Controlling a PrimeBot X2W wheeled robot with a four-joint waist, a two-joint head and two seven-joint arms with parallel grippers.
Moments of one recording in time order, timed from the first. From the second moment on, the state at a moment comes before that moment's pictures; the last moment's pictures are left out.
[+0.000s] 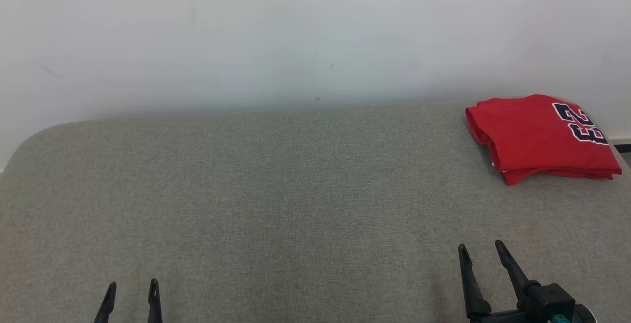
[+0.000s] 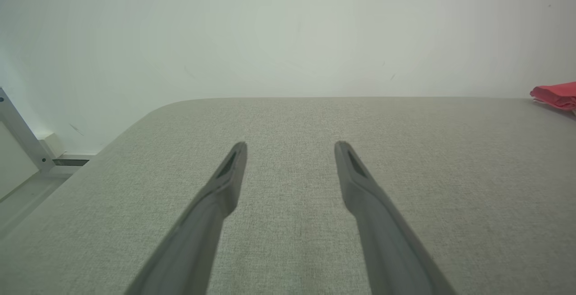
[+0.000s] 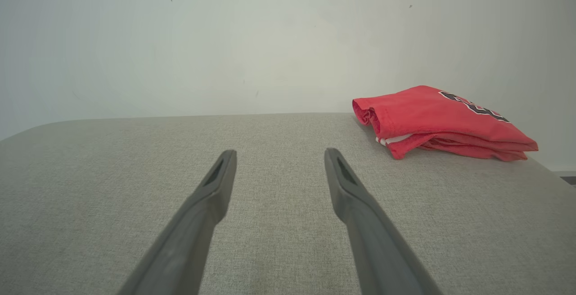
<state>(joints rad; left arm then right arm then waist) 0.08 0.08 0.10 0.20 -0.10 -0.11 -0.26 0.01 -0.09 -0.03 0.25 0.08 0.13 -0.26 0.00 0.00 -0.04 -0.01</state>
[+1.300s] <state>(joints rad) 0.07 0.07 0.10 0.28 -0.32 -0.08 -0.19 0.03 -0.08 -0.04 0.31 0.31 0.13 -0.19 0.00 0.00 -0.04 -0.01</state>
